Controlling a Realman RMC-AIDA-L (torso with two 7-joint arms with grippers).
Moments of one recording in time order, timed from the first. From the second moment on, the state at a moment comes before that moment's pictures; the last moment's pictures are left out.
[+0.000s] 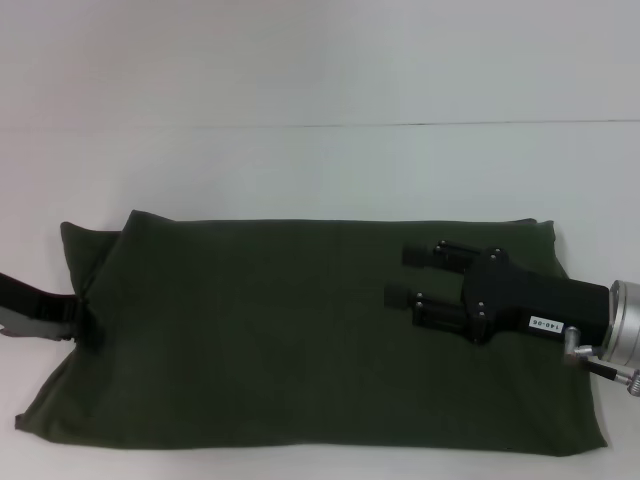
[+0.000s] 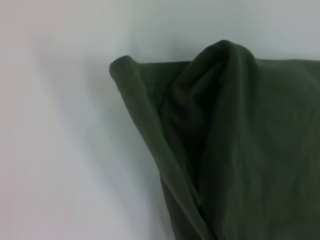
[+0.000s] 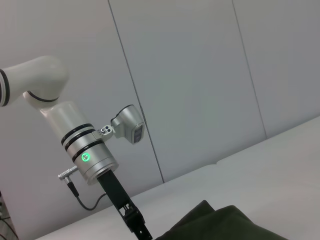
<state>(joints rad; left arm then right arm) -0.73 -1.98 0.59 0.76 2.80 1.48 -2.51 0.59 2.09 -0.49 -0.34 -1.99 -1.58 1.13</state>
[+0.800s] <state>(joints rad) -0.70 -1.98 0.58 0.76 2.70 1.50 -2.47 0.61 2.09 -0.54 -0.37 -1.99 -1.56 1.12</state>
